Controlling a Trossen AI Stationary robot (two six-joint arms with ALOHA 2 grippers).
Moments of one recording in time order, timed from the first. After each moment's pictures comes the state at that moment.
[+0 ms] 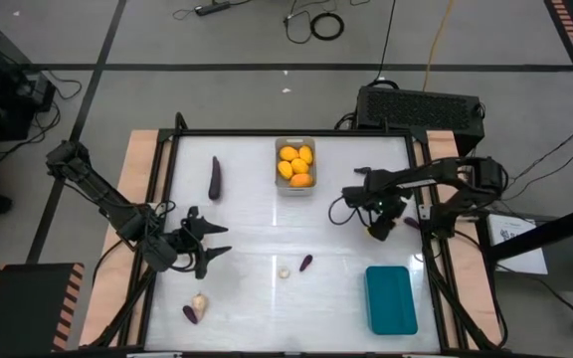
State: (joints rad) left arm -0.71 0.95 0.60 -0.26 -0.80 -0.62; right arm -0.21 1.60 0.82 -1.25 -0.05 0.44
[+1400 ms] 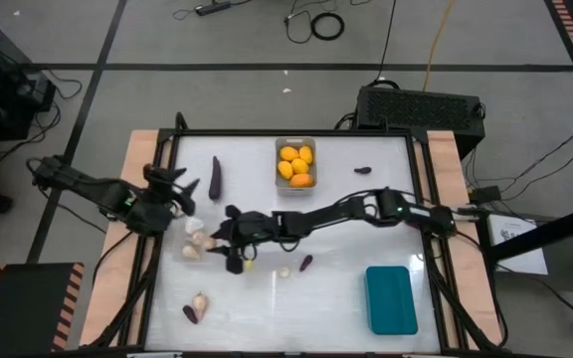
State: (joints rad) left arm -0.39 0.58 0.61 -1.03 -1.07 -0.92; right arm 0.10 2.45 1.90 0.31 -0.05 0.11
